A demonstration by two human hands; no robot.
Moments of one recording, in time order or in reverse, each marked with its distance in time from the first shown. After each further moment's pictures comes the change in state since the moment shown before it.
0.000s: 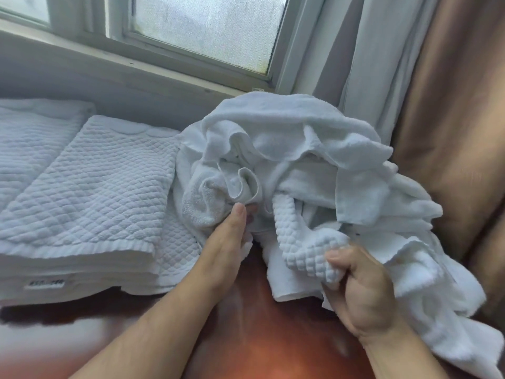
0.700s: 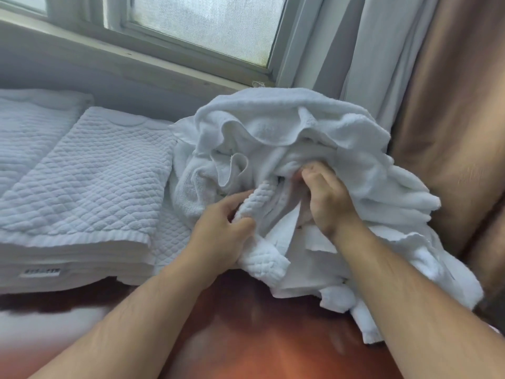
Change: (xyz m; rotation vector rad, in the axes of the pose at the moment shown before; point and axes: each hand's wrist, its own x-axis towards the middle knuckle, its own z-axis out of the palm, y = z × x) left_hand 0.001 0.024 -0.002 0.319 0.091 0.002; right_hand 0.095 -0.021 0.004 -0.774 0.180 -0.128
